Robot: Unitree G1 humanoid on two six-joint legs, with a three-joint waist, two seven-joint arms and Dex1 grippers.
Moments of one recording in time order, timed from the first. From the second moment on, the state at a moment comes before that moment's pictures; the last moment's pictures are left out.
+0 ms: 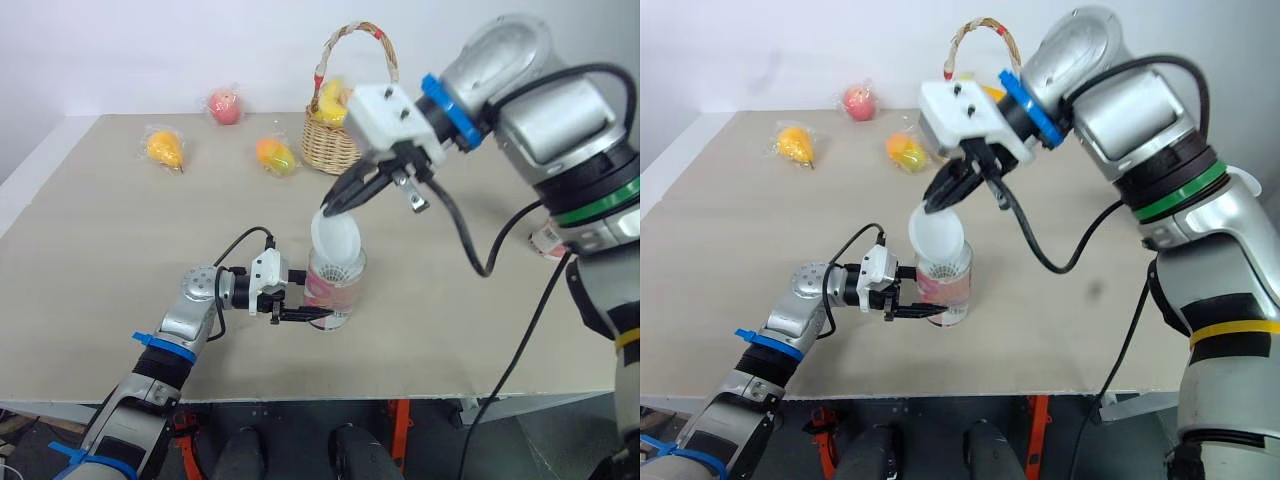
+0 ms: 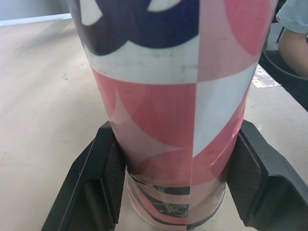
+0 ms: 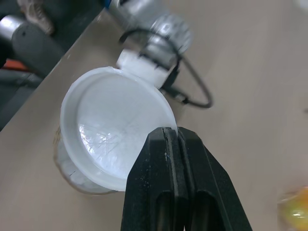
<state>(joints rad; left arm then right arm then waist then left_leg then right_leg) -0.56 0.34 -0.22 0.34 -0.28 -0.11 -1.30 -1.57 -0.77 0.71 0.34 0.46 0.21 1.58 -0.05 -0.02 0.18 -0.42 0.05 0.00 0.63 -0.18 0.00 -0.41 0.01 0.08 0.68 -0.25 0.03</state>
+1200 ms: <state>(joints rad) -0.58 0.35 -0.24 0.34 -0.28 -0.11 -1.30 -1.50 -0.79 0.85 0.26 0.34 0.07 1.57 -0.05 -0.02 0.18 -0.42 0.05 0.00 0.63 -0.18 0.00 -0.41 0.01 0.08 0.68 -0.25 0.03</state>
